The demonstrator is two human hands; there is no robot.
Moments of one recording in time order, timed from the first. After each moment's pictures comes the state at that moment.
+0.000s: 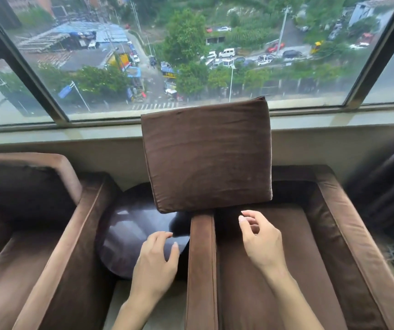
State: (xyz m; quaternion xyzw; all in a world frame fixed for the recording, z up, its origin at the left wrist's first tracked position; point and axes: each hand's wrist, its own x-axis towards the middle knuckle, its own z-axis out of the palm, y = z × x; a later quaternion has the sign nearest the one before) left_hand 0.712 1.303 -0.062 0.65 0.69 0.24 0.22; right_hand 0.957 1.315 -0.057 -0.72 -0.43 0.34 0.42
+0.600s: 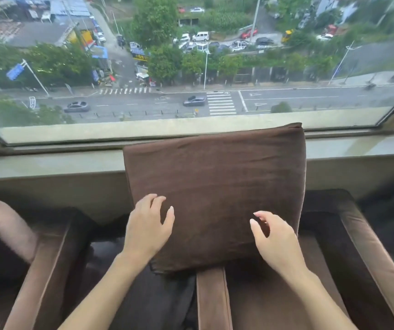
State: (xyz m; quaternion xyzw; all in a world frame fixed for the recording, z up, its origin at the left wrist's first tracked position) left_hand 0.654 1.705 -0.093 0.75 0.63 0.19 0.11; right_hand 0.937 1.610 -0.087 -0.80 -0.50 0.22 0.26
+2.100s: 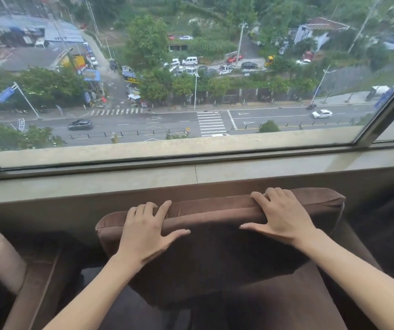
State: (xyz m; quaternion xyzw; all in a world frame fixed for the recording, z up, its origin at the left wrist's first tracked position) left_hand 0.648 1.736 -0.082 0.83 0.54 0.14 -0.05; right_hand 1.003 1.681 -0.049 -0.65 -0.75 -0.12 0.03
